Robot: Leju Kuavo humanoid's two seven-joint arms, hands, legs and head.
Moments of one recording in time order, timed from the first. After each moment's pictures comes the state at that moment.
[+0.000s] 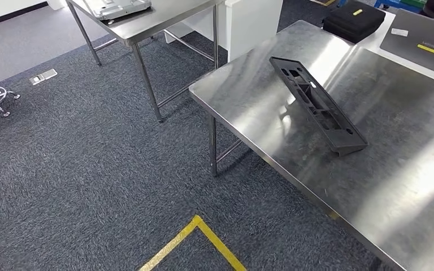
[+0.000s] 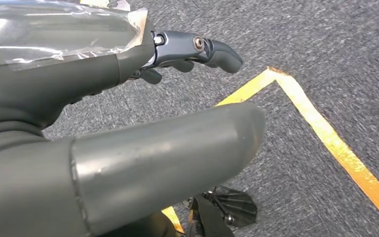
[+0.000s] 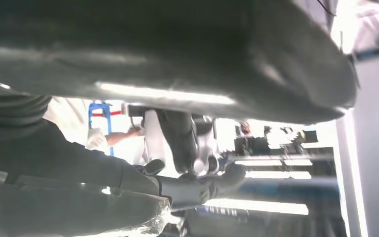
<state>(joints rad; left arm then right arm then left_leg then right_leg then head) -0.10 -0.28 0.96 -0.20 -0.70 0.49 -0.34 0.27 0.22 -1.50 -2.48 1.27 0.28 0.69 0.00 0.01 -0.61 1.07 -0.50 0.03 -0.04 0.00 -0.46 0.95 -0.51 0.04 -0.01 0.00</state>
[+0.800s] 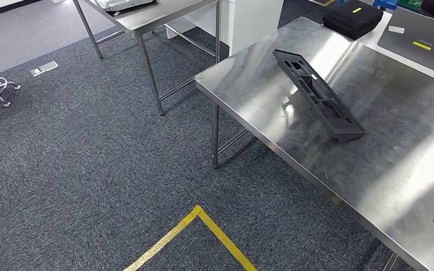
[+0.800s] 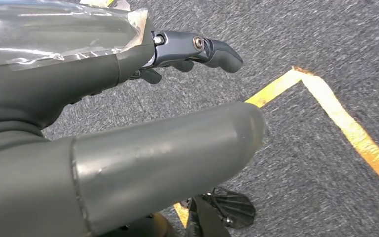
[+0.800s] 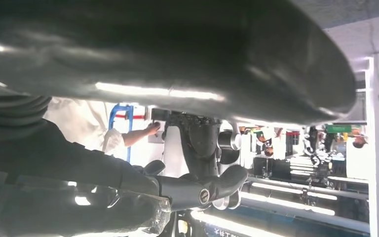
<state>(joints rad) -0.10 -0.28 0.98 -0.20 -0.73 0.49 -0.33 0.34 0.29 -1.50 -2.21 1.22 0.15 0.69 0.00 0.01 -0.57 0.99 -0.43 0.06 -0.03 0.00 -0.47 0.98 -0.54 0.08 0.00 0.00</state>
